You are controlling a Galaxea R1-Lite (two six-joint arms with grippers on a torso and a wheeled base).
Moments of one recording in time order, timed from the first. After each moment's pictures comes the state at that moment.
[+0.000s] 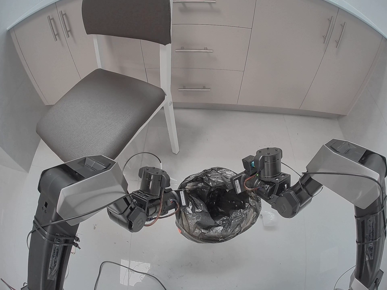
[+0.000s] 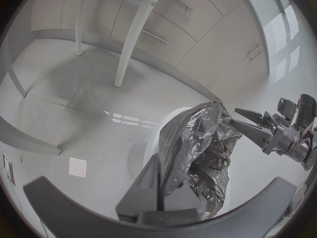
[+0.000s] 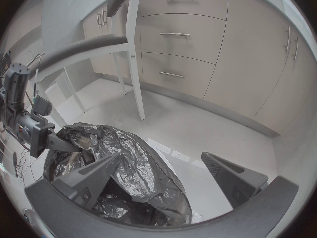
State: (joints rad) left arm -0.48 2.51 -1.11 -0.89 -0.13 -0.48; right arm 0.47 2.37 -1.08 -0.94 -0.19 -0.17
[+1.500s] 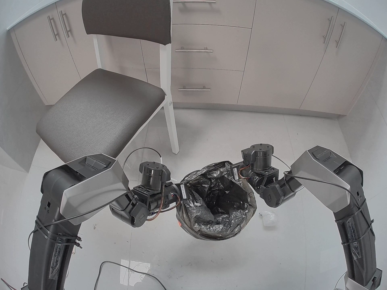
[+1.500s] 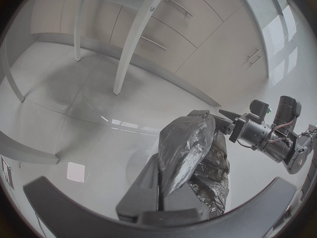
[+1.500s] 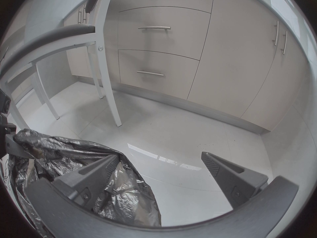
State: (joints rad) left arm -0.47 2.54 -1.19 -0.88 -0.13 -0.48; right arm 0.41 2.60 -1.43 -0.90 -0.30 -0.17
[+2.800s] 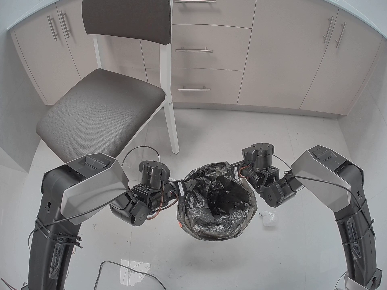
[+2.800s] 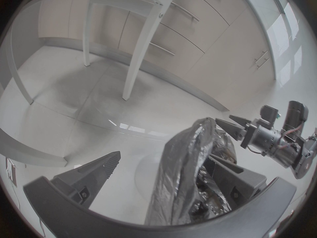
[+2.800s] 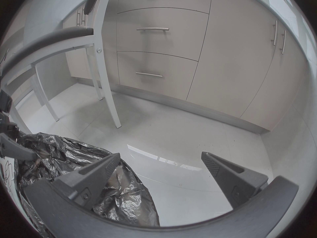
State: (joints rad) left arm -0.47 2.54 -1.20 -0.88 -0.03 -0.48; right arm 0.41 2.60 -1.43 -0.91 -0.30 -0.16
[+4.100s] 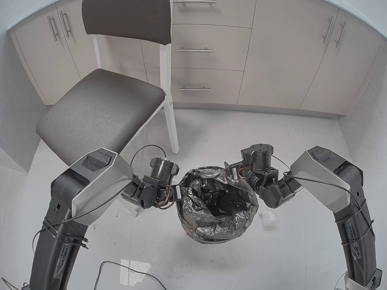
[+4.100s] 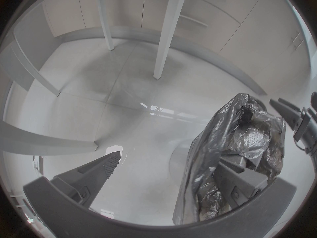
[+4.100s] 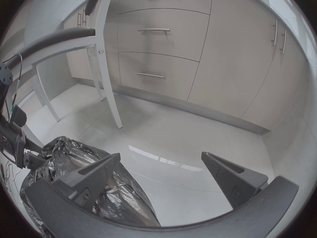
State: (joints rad) left arm -0.46 2.62 -1.52 -0.28 0.15 -0.49; right arm 0.42 2.60 -1.42 -0.92 -0.30 -0.16
